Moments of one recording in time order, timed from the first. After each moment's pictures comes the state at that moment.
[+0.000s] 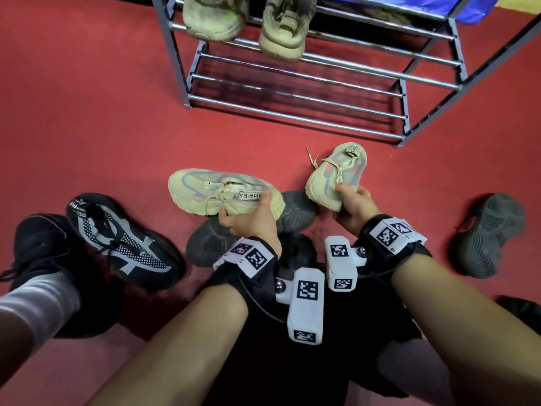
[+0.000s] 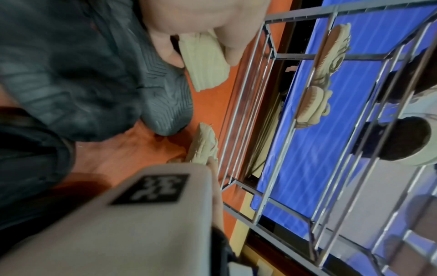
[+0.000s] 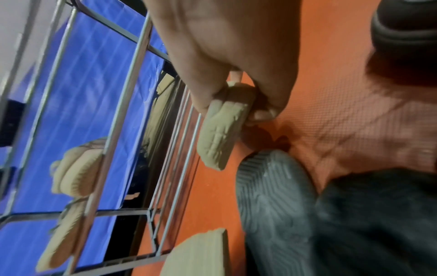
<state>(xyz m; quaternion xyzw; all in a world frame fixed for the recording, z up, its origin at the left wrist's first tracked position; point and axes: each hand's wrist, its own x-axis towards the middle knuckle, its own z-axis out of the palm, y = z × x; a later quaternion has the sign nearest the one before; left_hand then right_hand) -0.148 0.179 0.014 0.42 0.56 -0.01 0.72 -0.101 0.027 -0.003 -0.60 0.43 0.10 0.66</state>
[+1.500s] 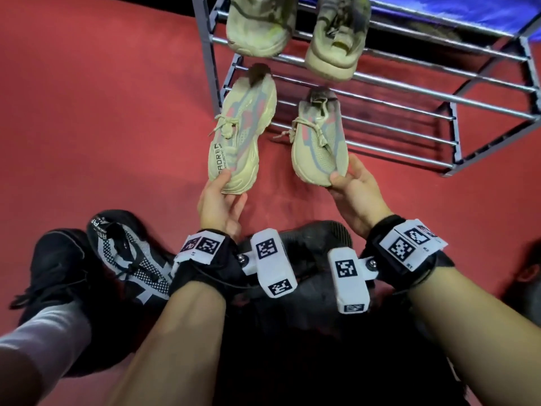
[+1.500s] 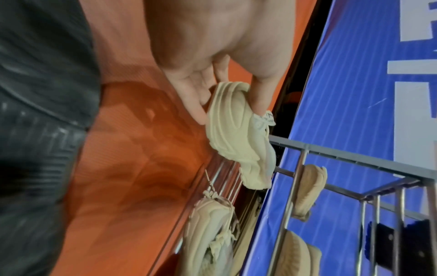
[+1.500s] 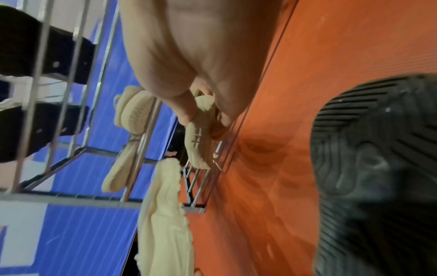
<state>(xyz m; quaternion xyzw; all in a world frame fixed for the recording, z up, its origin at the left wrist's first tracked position) -0.084 0.301 -0.001 0.36 0.41 -0.01 0.84 -0.048 0.102 0.023 -0.58 0.12 0.13 0.79</state>
